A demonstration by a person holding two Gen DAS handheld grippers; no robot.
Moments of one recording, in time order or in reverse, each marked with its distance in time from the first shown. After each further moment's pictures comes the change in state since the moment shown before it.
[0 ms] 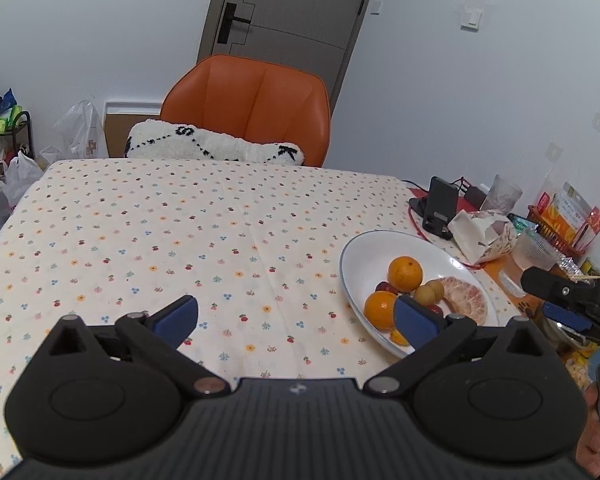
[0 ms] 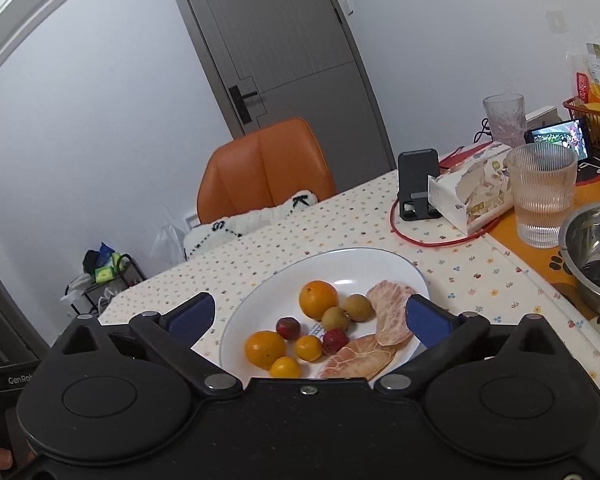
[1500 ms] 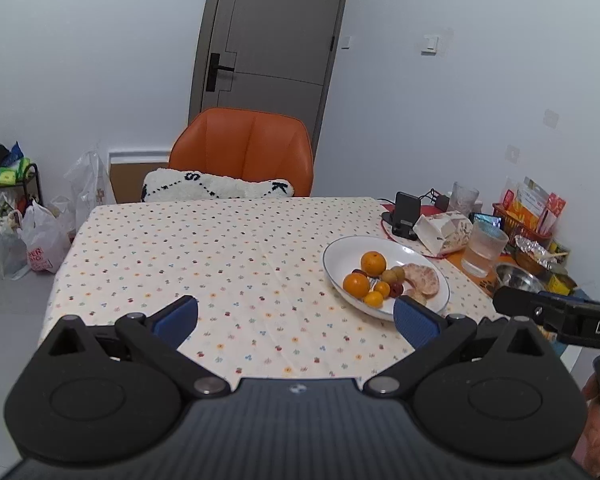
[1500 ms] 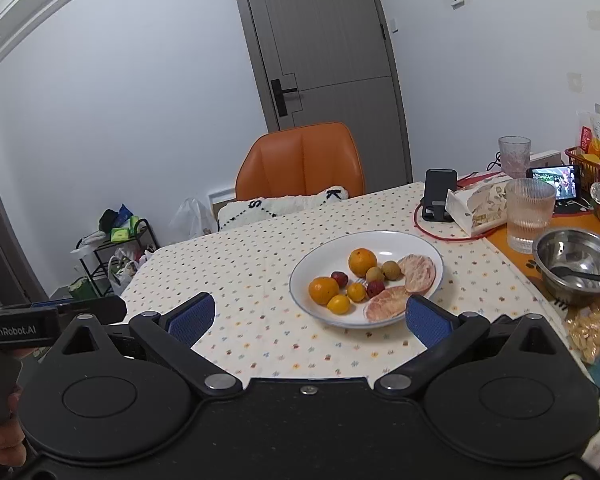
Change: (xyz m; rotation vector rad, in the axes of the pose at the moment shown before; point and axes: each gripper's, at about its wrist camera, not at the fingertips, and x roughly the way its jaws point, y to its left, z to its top) left arm -0.136 -0.009 -0.036 0.118 -0.112 0.005; right arm -0.116 0.071 -0.032 -0.160 0.010 0.006
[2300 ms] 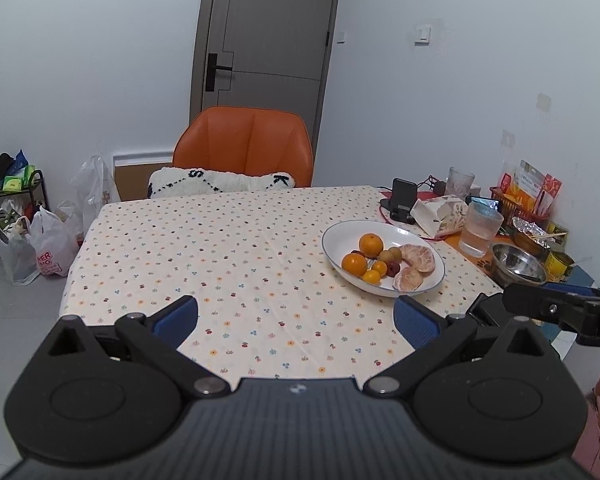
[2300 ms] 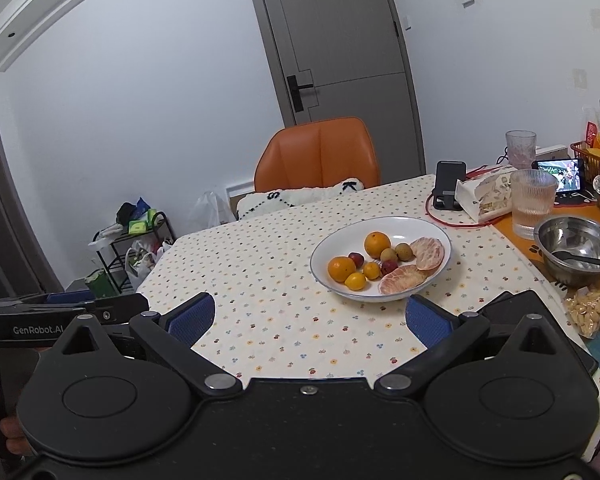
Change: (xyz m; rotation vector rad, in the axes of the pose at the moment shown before) left arm -0.021 -0.009 -0.016 0.033 0.015 0.013; right arm -0.030 0.008 -0.016 -0.009 0.012 0.047
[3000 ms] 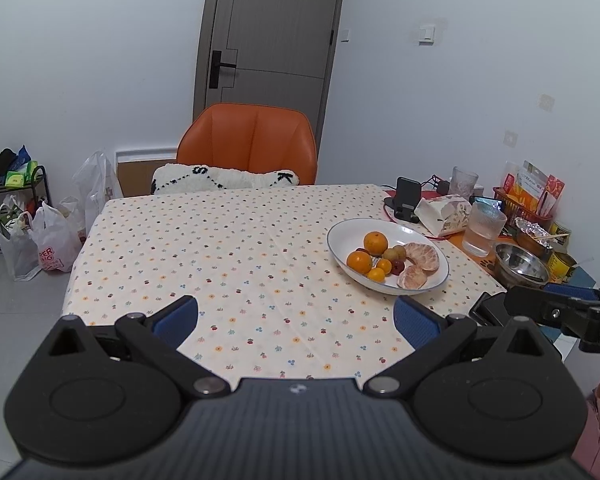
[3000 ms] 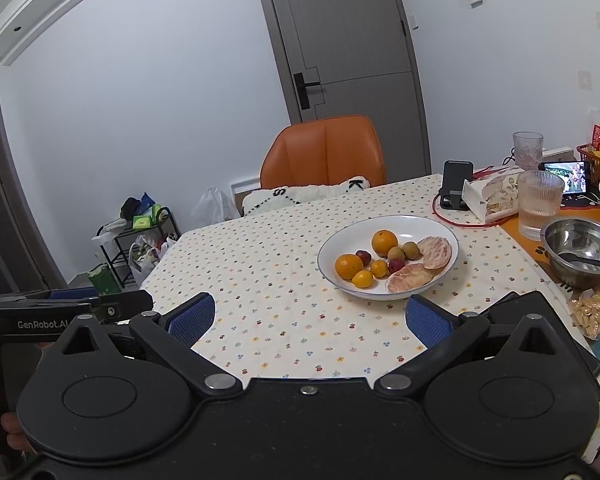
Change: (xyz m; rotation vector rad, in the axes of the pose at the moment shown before) left arm -0.001 0.005 -0.001 -0.011 0.003 0.006; right arm 0.001 0.007 -0.001 -0.017 0.007 0.010
